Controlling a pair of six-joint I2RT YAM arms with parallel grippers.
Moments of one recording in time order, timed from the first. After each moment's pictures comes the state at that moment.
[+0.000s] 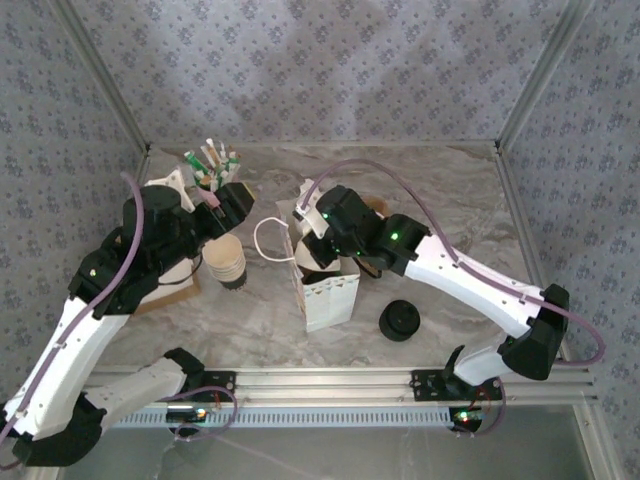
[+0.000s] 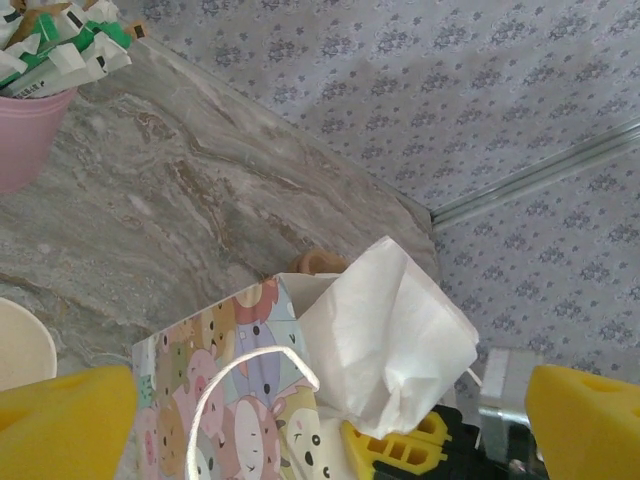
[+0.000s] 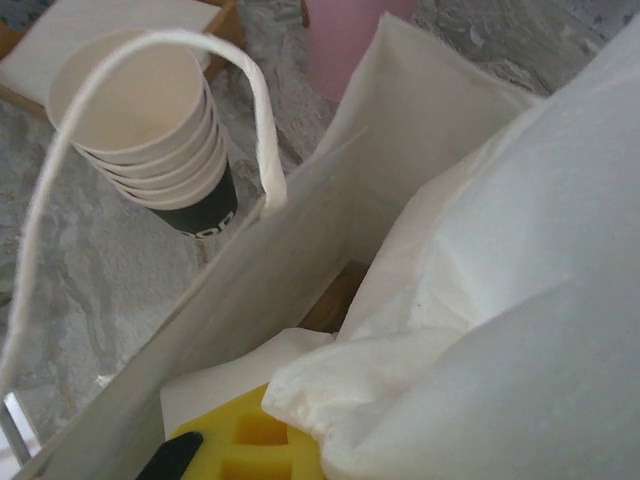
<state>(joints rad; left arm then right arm) -0.62 0.91 1.38 -0.87 -0.12 -0.93 0.96 1.43 1.42 -0.72 0.07 0.03</state>
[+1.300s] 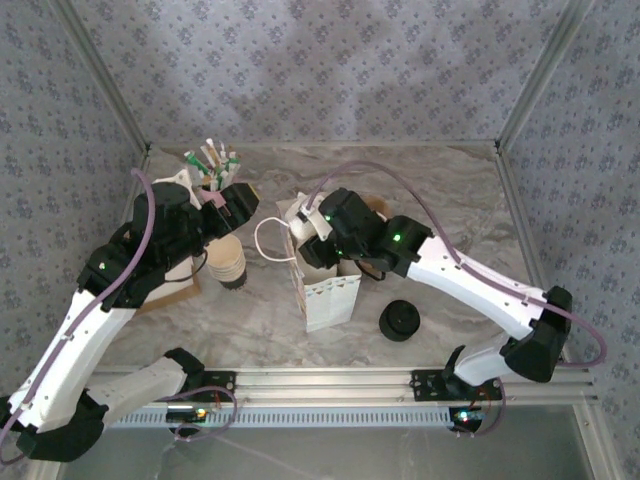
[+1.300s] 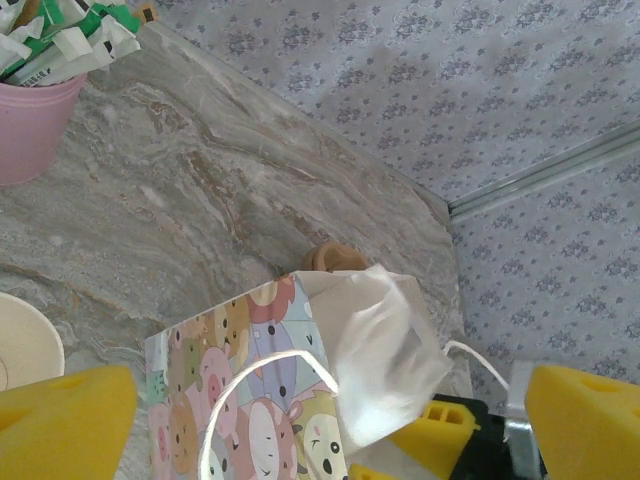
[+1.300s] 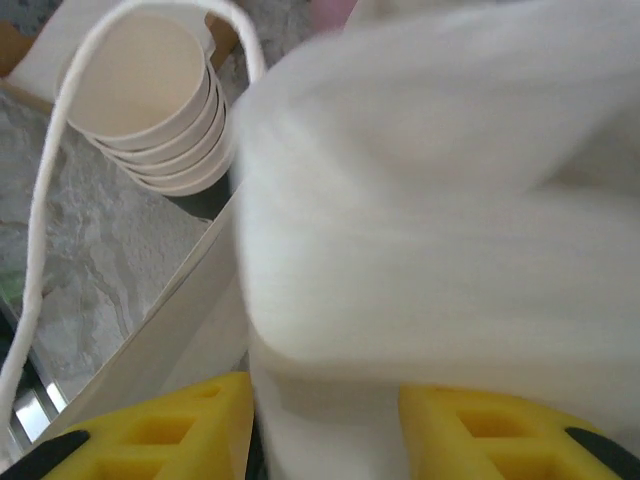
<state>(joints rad) -0.62 0.95 1.38 -0.87 -0.12 -0.92 0.95 1.41 1.42 -0.75 0.03 0.12</state>
